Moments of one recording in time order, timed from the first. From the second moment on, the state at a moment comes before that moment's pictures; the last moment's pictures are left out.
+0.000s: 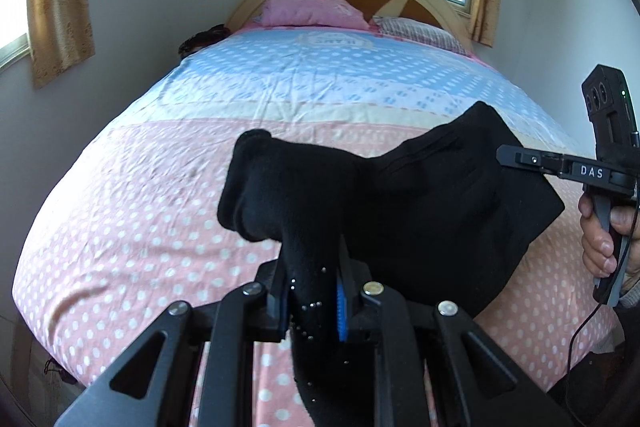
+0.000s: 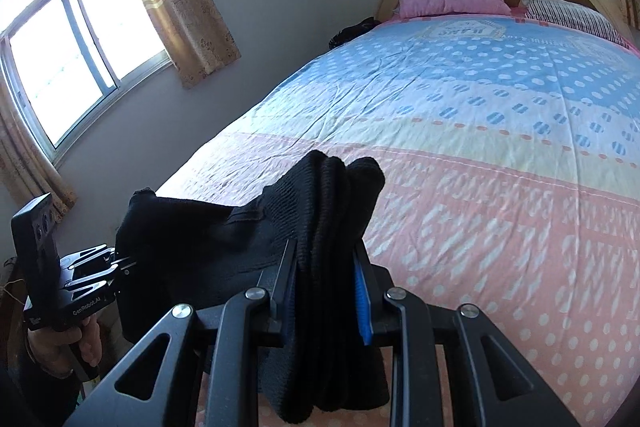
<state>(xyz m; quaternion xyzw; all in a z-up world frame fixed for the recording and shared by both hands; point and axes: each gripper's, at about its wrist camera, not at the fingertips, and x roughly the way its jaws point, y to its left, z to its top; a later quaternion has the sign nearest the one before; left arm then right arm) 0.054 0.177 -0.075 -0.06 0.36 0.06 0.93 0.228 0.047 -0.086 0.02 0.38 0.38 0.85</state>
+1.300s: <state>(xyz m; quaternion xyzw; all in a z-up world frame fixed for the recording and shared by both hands) -0.009 0.197 -0.054 -0.06 0.30 0.14 0.94 0.094 -0.001 -0.026 0.03 0.28 0.28 0.92</state>
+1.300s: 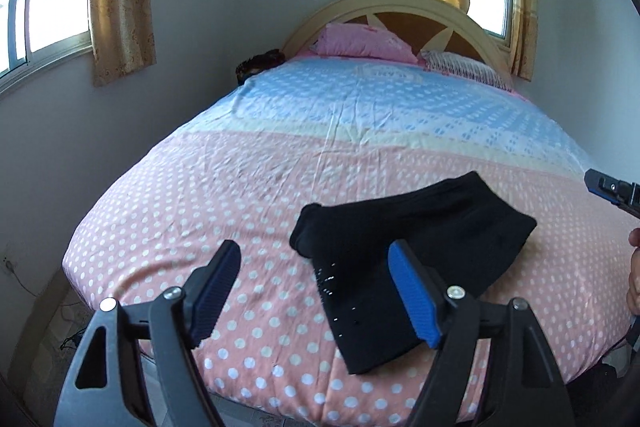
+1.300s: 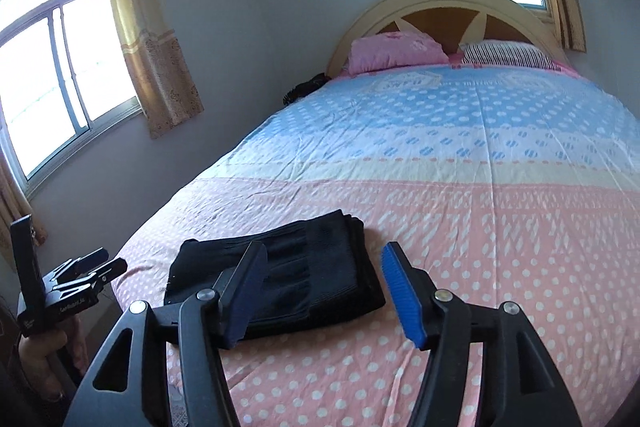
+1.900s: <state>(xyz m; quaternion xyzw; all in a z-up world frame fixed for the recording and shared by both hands) -0.016 0.169 -0.030 -0.05 0.26 0.11 0.96 0.055 0.004 -0.018 0.01 0.25 0.29 0.92</state>
